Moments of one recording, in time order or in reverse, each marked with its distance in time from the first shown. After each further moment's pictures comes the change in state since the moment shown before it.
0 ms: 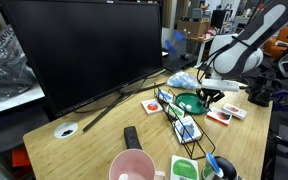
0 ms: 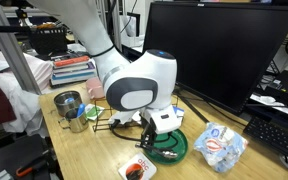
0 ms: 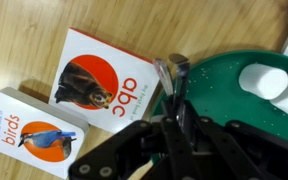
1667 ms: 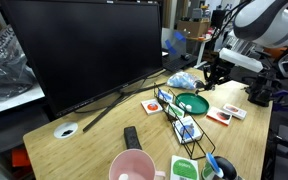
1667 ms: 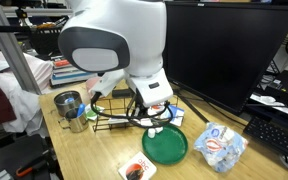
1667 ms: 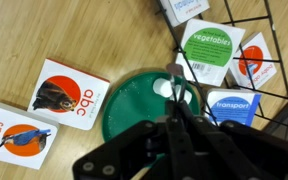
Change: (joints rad) arm -0.006 -0.382 0.038 -0.174 0.415 -0.034 -0.372
